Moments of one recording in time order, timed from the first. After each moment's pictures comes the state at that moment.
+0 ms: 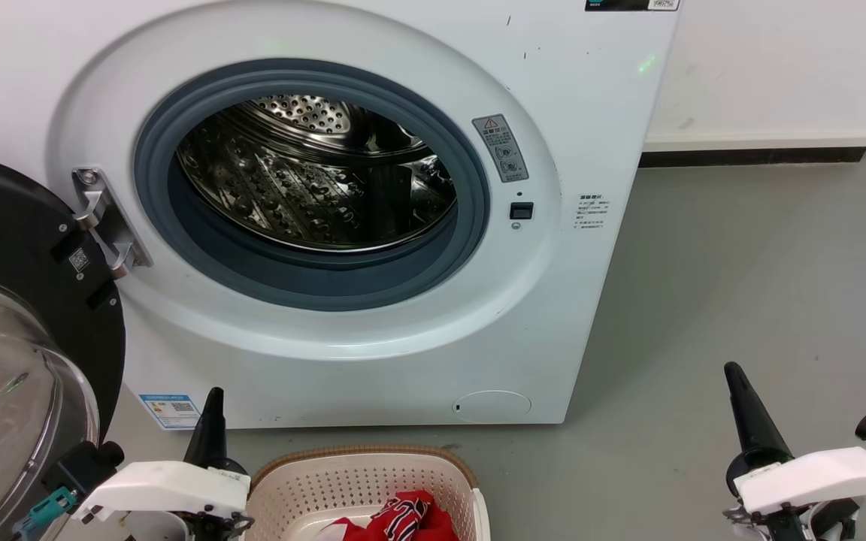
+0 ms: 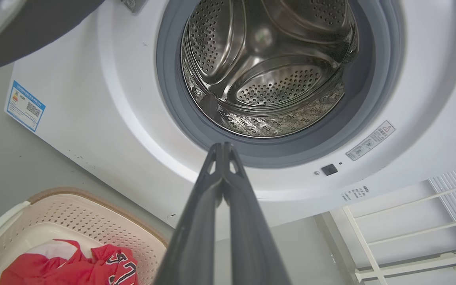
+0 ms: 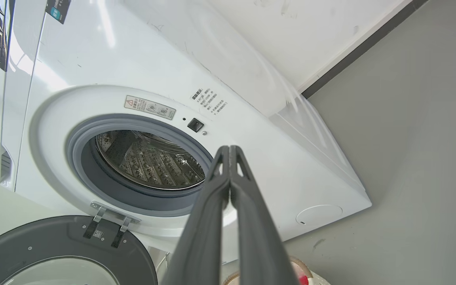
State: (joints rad) left arm -0.06 0.08 0.04 0.26 -0.93 -0.06 -0.05; right arm -0.02 -0.07 -0.02 0.15 0.92 0.13 -0.01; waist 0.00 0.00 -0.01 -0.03
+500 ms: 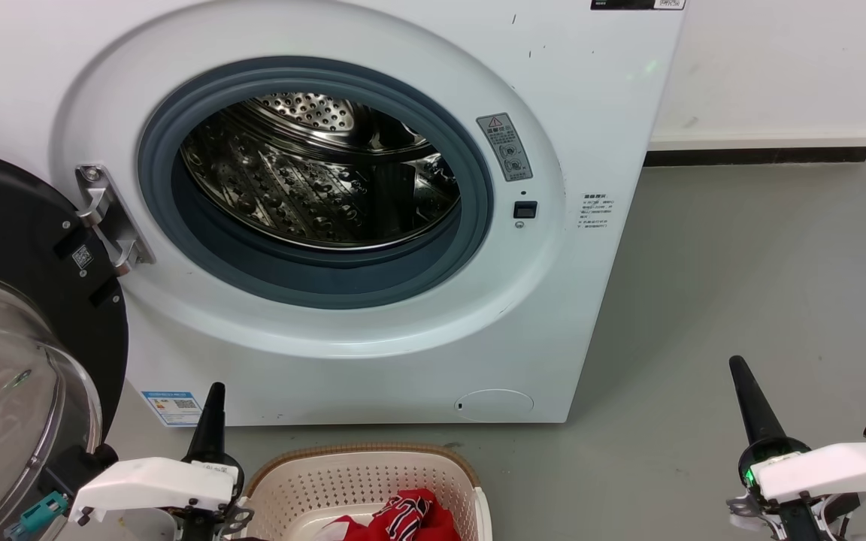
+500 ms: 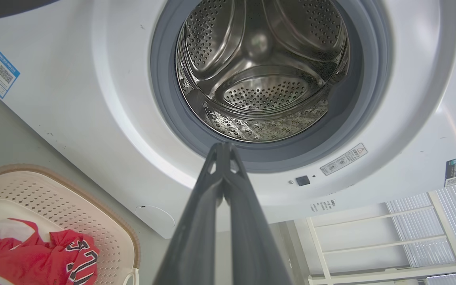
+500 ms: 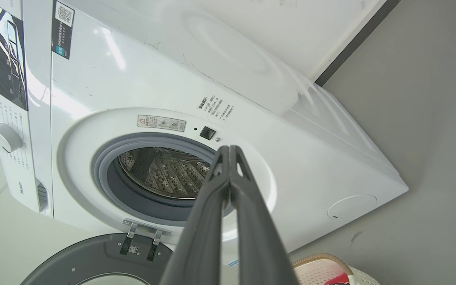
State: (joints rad) left arm -0.07 0.07 0.06 0.26 -1.10 -0.08 -0.01; right arm -0.04 -0.07 -0.03 0.18 1.10 0.13 0.01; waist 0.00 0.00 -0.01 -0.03
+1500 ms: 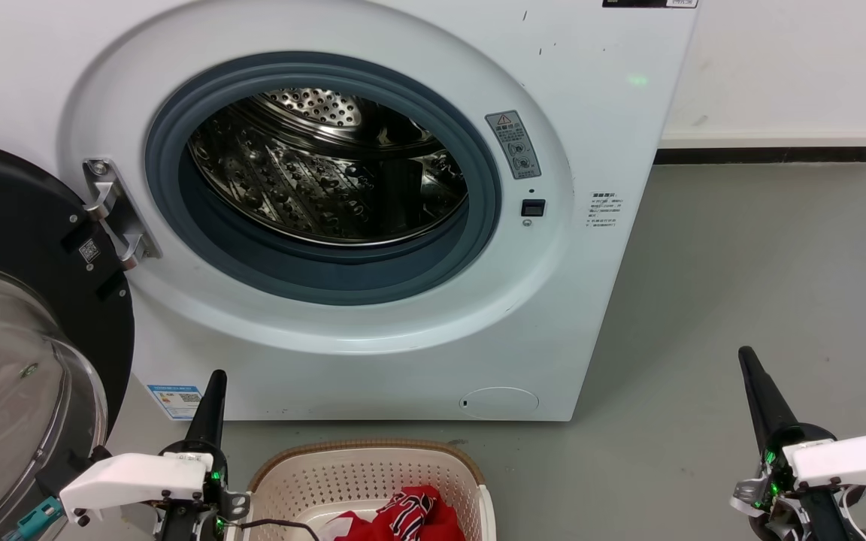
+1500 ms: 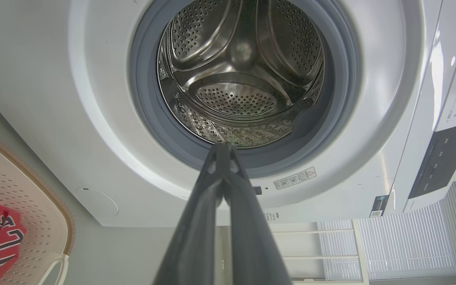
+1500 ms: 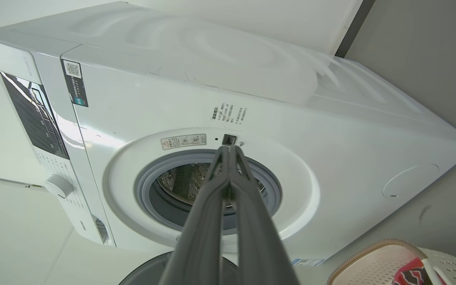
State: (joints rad) left arm -0.09 0.06 0.09 0.25 -1.38 -0.11 0.06; right arm -0.07 -0.07 -0.06 0.21 1.40 0.13 0.05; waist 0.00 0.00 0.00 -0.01
